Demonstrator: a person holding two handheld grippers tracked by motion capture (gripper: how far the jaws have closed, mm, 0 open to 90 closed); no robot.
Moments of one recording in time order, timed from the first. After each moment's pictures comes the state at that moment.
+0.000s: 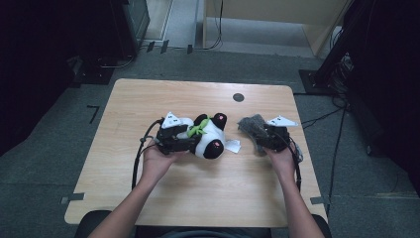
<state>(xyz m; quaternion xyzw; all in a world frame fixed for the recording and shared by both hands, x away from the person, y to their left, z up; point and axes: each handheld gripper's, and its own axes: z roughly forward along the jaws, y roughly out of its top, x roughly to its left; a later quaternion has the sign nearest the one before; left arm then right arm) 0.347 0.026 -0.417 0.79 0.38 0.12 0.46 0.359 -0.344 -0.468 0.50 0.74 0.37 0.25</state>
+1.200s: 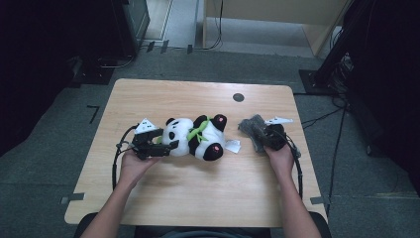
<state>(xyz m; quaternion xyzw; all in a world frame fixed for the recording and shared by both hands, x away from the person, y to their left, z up) 0.353 0.093 -0.457 0.79 0.39 0.11 0.46 0.386 -0.354 -0.506 0.53 0.76 0.34 0.18</state>
